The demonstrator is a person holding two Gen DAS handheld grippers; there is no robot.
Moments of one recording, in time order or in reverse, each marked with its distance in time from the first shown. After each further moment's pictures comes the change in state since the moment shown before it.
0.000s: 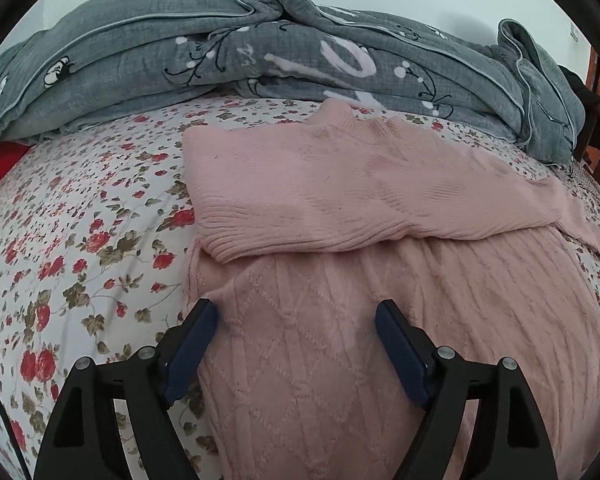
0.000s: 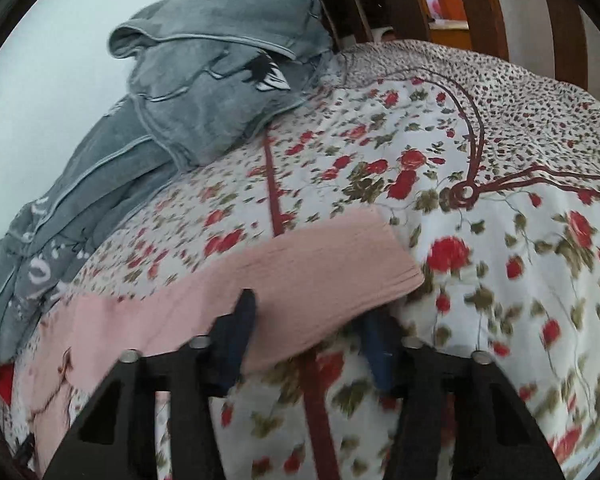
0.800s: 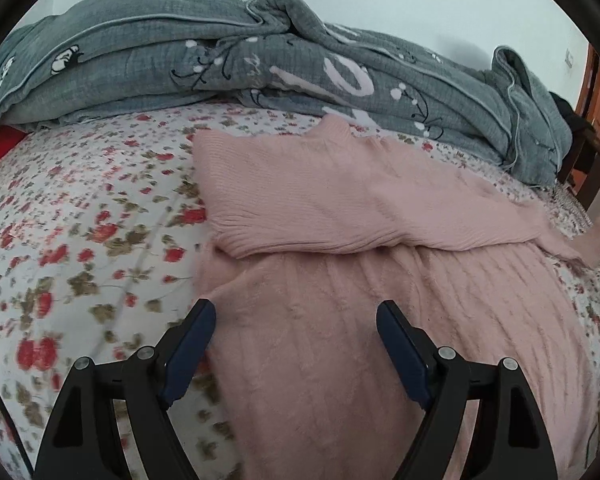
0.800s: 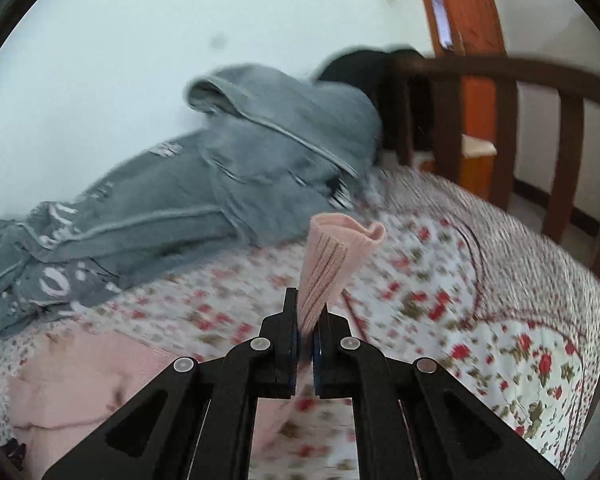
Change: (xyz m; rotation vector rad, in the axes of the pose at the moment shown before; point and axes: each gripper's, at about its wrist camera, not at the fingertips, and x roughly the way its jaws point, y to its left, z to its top) left arm -0.018 0.023 -0.005 -0.050 -0.055 -0.071; right arm -0.109 0.137 0.022 -0.209 -0.289 -0.068
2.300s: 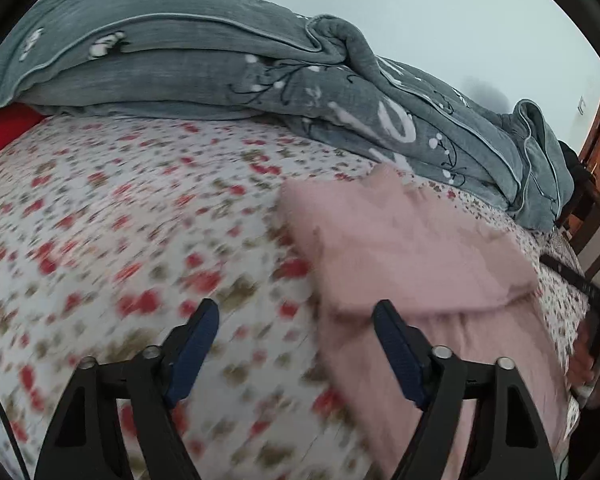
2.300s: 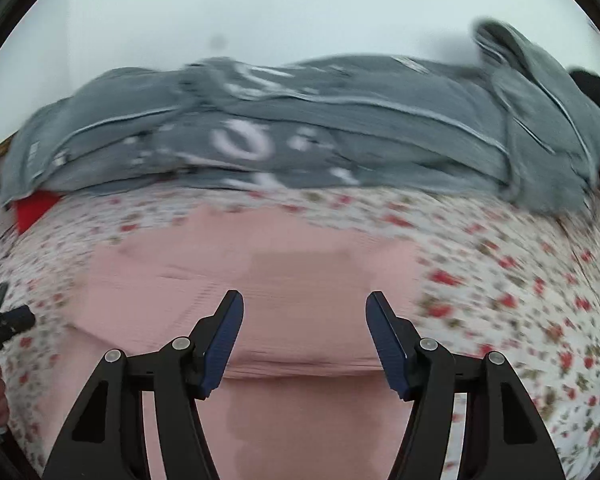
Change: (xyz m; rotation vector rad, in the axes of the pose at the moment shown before) left arm -0.022 0.076 0.054 -0.116 -0.007 -0.064; right arm 0.022 0.259 -0.120 -0.367 0.227 0.364
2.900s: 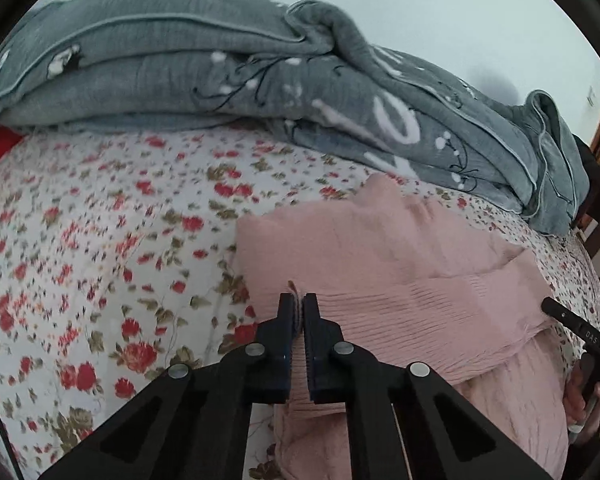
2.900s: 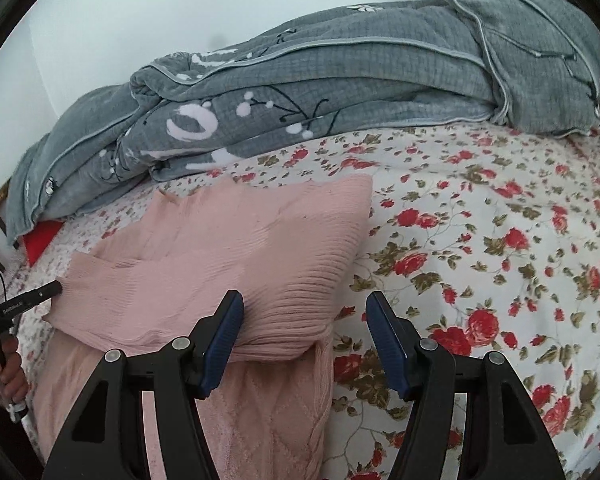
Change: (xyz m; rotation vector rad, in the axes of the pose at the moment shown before) left arm 0.043 -0.033 0.032 0.041 0.006 0.042; right arm 0.049 -0.070 -0.031 0.160 0.064 0.130
